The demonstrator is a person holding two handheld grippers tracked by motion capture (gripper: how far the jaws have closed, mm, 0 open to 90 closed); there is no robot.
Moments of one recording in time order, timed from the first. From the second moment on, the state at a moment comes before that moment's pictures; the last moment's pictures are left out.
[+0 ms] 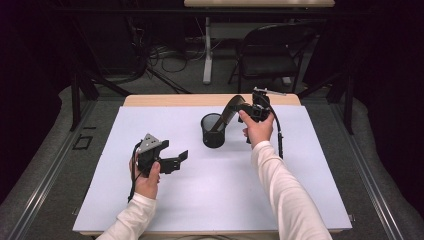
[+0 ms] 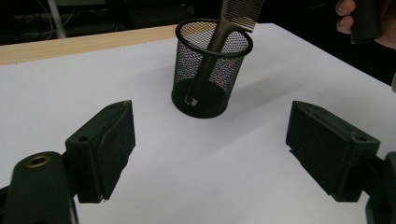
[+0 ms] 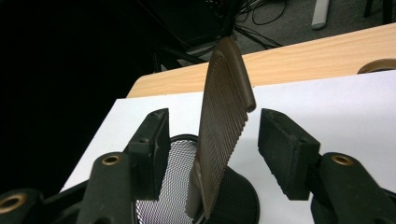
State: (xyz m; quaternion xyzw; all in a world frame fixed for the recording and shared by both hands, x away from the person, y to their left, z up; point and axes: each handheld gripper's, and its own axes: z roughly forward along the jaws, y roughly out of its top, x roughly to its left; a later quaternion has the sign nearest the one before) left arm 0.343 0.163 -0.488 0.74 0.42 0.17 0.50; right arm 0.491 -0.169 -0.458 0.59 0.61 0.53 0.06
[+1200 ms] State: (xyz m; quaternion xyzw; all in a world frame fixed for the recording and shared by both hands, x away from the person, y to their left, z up) left arm 0.350 0.169 -0.489 0.73 0.43 0.16 0.51; right arm 0.456 -0.174 -0.444 0.50 0.71 0.48 0.12
